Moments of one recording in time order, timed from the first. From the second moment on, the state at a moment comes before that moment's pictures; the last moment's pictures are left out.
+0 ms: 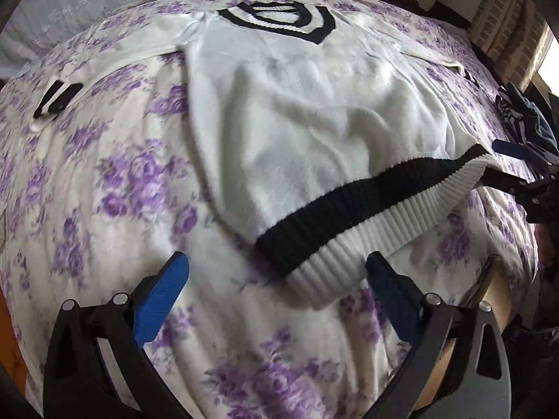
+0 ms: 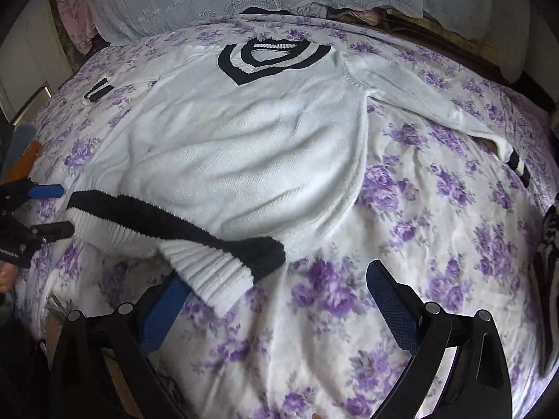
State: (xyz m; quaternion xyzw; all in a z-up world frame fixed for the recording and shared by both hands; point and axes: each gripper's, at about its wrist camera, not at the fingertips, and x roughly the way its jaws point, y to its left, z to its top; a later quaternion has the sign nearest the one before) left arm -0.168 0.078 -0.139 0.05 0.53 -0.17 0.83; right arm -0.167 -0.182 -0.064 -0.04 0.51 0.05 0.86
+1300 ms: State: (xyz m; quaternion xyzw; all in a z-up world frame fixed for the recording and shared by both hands) left arm -0.162 0.062 -0.157 0.04 0.55 -0.17 0.82; right arm -0.172 -0.211 -0.104 0.13 0.52 0.10 0.84
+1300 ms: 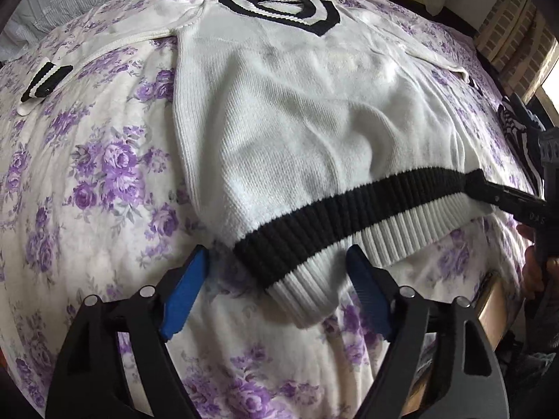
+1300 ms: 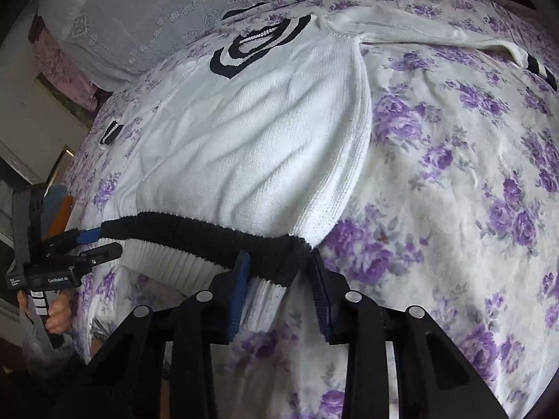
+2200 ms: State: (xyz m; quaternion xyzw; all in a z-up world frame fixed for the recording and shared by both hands) left arm -0.053 0.025 -0.089 0.05 0.47 -0.14 0.87; right arm -0.088 -0.167 -0.040 0.00 0.43 0.12 0.89
